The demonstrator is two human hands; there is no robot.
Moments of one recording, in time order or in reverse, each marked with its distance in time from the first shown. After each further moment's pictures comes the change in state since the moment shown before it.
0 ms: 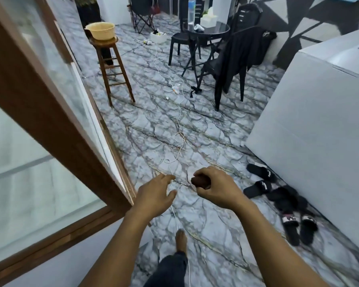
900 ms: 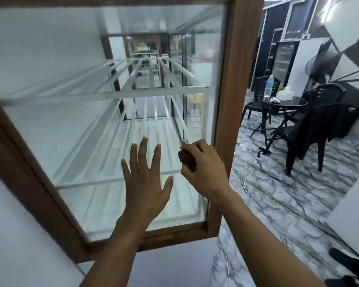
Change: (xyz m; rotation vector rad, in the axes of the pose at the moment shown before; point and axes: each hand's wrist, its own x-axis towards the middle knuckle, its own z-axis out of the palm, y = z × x) left_hand -0.226 -0.128 -0.192 0.299 0.927 -0.230; right_hand -0.017 -0.346 0.046 -0.033 0.597 -0.762
